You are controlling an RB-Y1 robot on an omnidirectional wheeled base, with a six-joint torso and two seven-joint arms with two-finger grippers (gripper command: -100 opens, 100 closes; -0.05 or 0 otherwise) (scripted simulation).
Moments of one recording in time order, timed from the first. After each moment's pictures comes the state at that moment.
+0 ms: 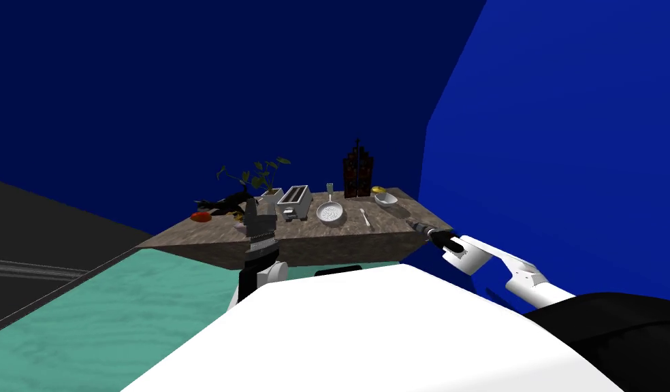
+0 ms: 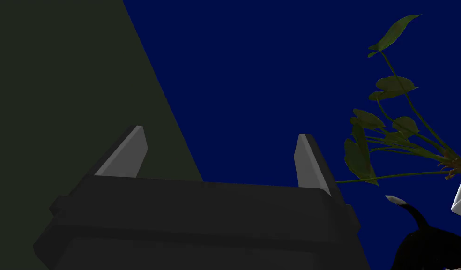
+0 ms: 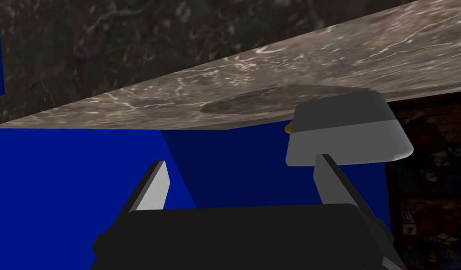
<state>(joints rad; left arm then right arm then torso) 0.49 0.02 -0.03 -2.22 0.09 -0.53 -0.09 0.54 -1.03 -0.02 -1.79 0.05 0.41 0.26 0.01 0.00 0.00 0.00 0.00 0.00</state>
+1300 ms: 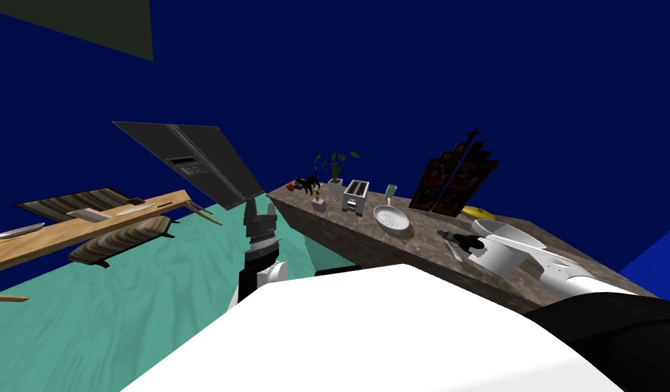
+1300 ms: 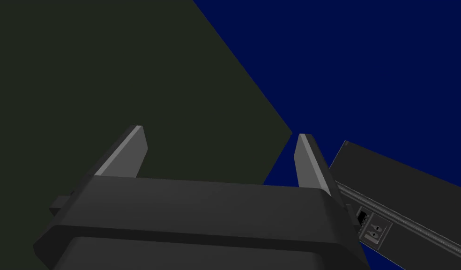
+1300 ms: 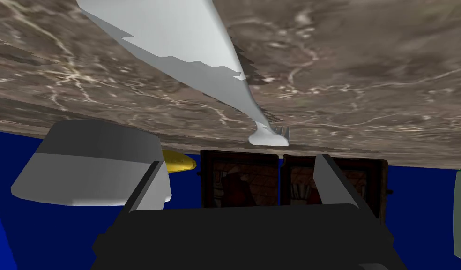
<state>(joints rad) 0.49 0.02 -0.03 -2.22 0.09 -0.53 -0.09 0.55 -1.23 0.02 -1.54 -0.16 0.57 0.19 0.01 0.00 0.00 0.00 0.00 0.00</state>
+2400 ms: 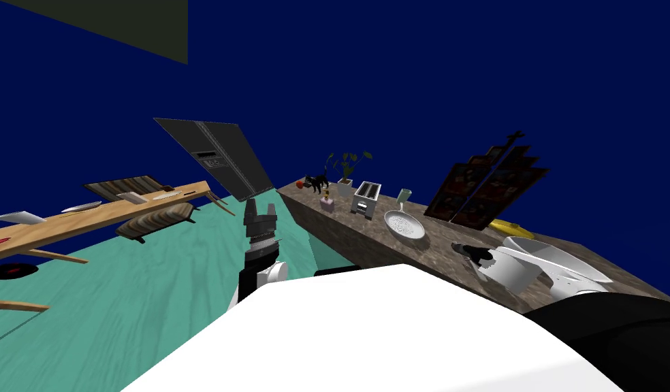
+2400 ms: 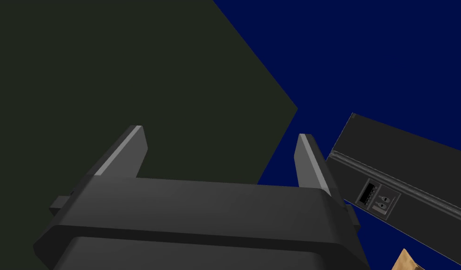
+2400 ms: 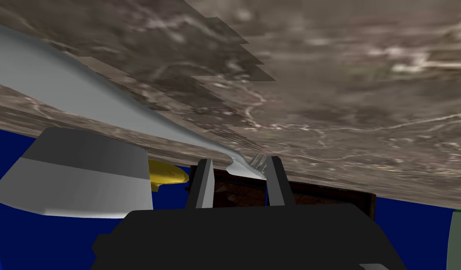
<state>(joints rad) 0.49 0.02 -0.03 -2.22 0.09 -0.53 -0.09 0.57 -1.20 0.08 -1.42 -0.18 0.57 0.19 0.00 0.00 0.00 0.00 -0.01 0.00</state>
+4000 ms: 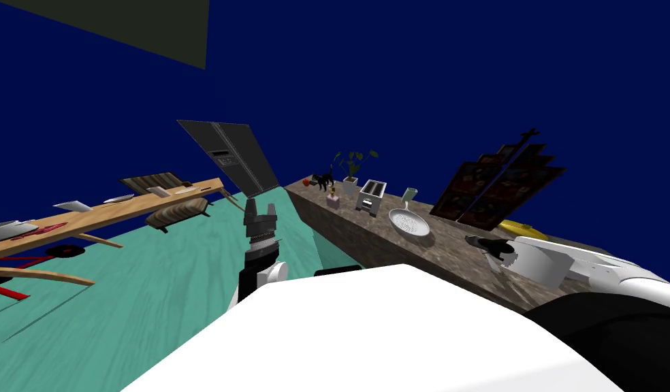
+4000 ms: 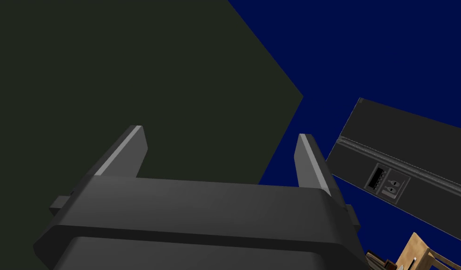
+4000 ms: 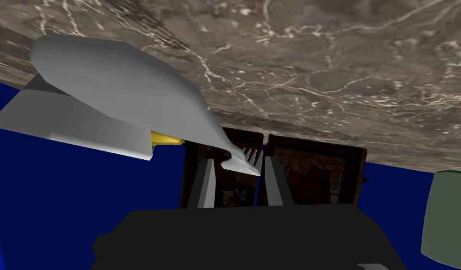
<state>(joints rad) 0.49 0.02 -0.03 -2.22 0.09 -0.53 -0.09 0.66 -1.40 0.05 -1.44 -0.24 0.54 0.09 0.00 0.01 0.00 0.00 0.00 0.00</state>
